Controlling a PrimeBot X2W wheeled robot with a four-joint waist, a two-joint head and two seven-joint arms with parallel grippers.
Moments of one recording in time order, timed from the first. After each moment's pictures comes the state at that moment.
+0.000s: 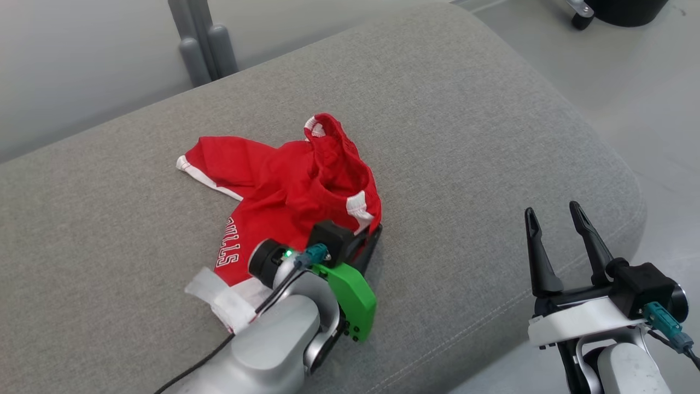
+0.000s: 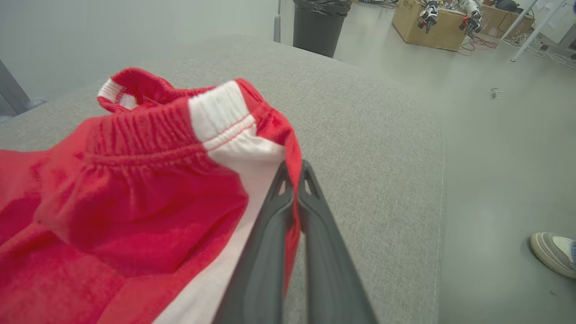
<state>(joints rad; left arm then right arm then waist) -0.70 0.05 -1.06 0.78 -0.77 0.01 -0.26 -0.05 -0.05 0.01 0.05 0.10 0.13 -0.26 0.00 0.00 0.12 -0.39</state>
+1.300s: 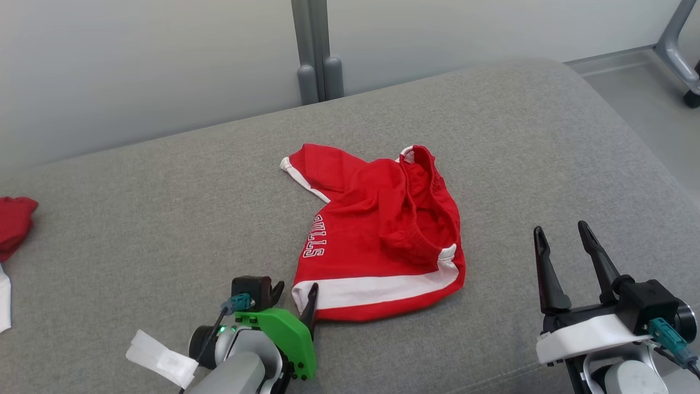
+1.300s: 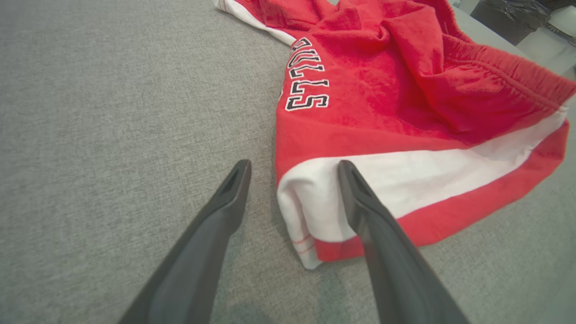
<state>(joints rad) -0.51 0.07 -0.90 0.96 -0.90 0.02 -0.26 0.00 -0.05 -0.02 0.05 0.09 0.13 -0.26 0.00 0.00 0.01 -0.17</state>
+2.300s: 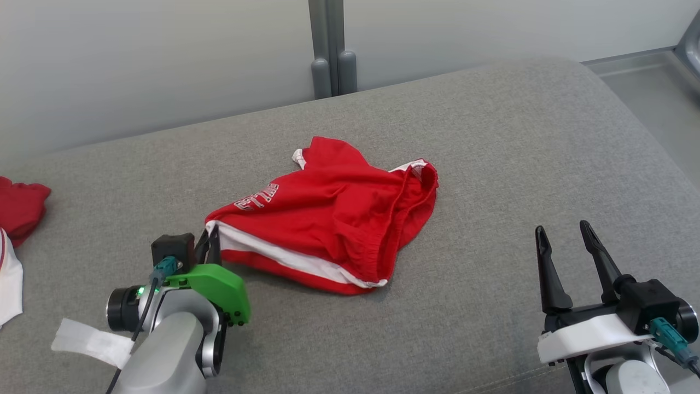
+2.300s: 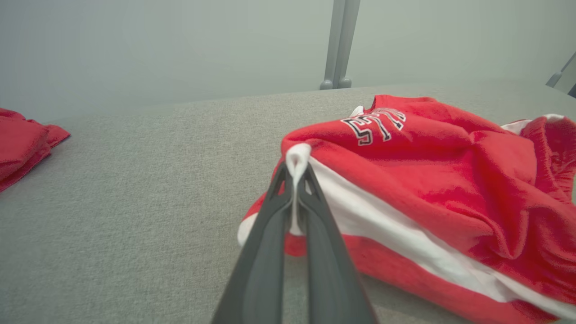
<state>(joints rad) -0.53 0.19 -0.62 0.80 -0.69 0.16 -0.26 0.00 -0.05 -0.03 0.05 0.09 0.13 -0.26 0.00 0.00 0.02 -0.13</state>
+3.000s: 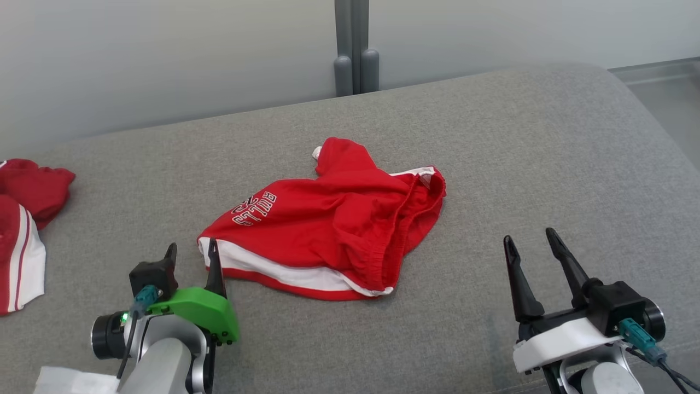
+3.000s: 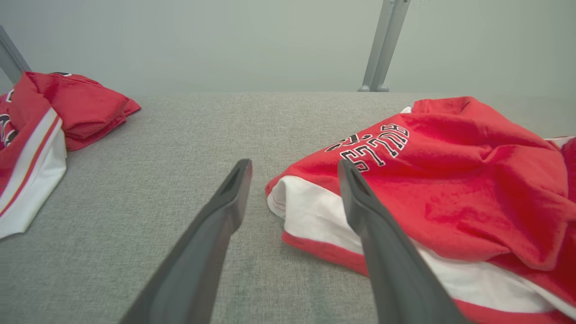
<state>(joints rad) -0.39 0.18 -0.41 0.72 -0.53 0.17 -0.26 -0.02 -0.05 0.05 0.09 0.10 0.13 -0.26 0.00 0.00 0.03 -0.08</state>
